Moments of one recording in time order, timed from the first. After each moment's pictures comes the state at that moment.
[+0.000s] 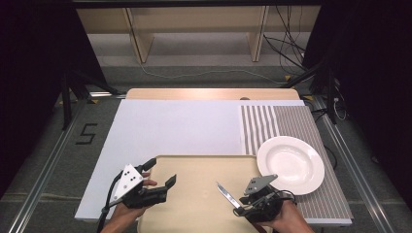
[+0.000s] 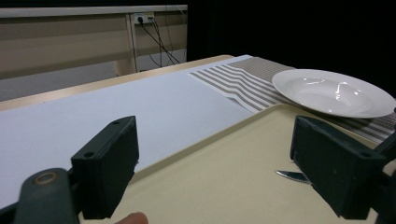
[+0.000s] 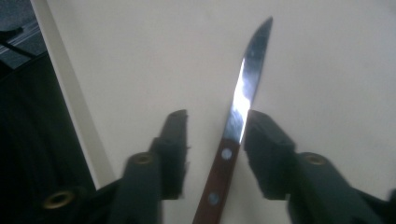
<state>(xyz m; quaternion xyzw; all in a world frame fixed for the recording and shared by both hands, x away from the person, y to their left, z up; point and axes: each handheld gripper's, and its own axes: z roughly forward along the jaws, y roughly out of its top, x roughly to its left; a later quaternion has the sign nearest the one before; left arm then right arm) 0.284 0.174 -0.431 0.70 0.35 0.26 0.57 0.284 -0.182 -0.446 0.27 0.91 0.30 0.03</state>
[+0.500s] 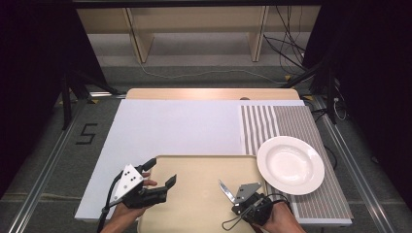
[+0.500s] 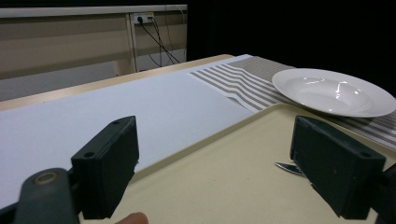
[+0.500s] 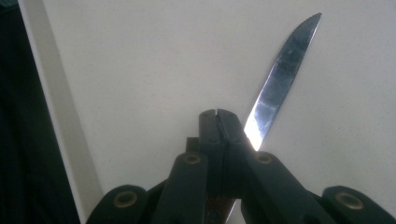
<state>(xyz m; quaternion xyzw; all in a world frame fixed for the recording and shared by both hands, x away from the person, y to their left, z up) 0.284 0.174 -0.432 0.70 0.35 0.26 0.57 0.279 -0.162 -0.461 0.22 0.94 0.25 0.06</state>
